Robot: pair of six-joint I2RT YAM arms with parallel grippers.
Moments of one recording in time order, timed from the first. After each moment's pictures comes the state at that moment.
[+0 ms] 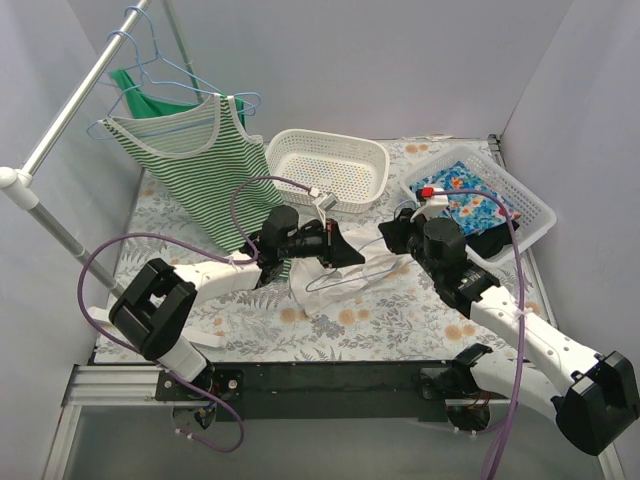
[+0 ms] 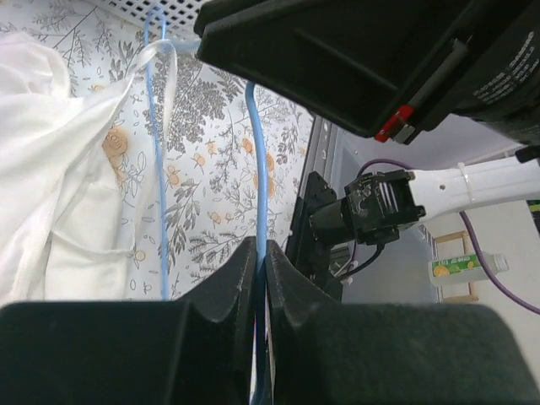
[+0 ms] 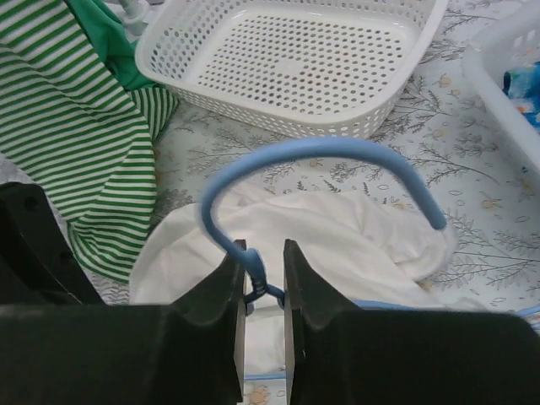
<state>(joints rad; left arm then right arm) -0.72 1.56 0.81 0.60 0.70 -0.69 0.61 0.96 0.64 0.07 0.12 0.41</state>
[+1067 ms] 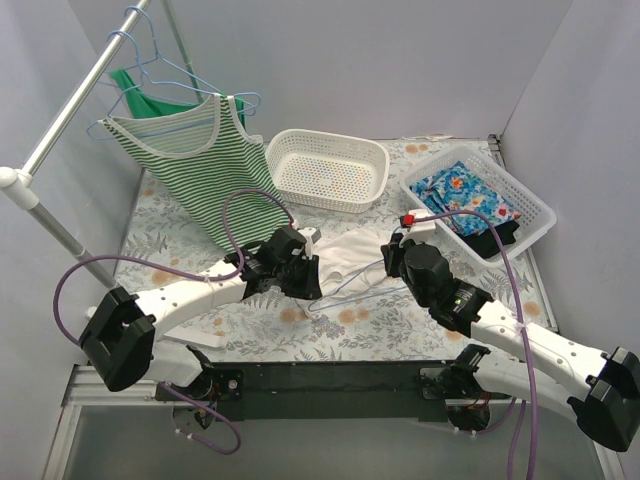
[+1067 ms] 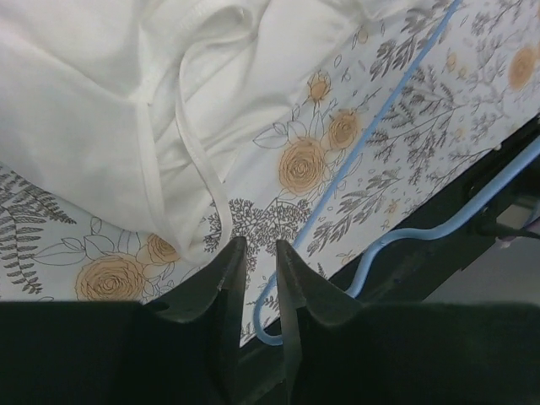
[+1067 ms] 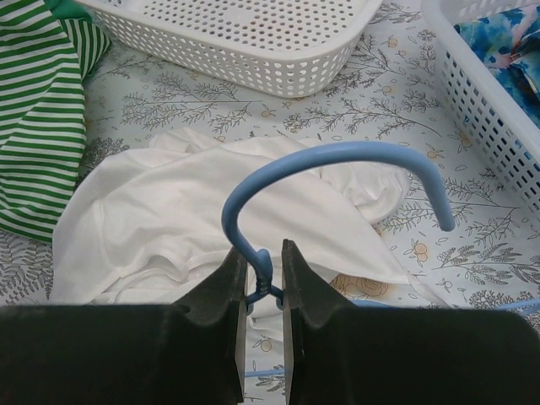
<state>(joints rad) -0.81 1.34 0.85 -0.38 0.20 -0.57 0.85 0.89 0.55 -0.01 0.51 0.32</state>
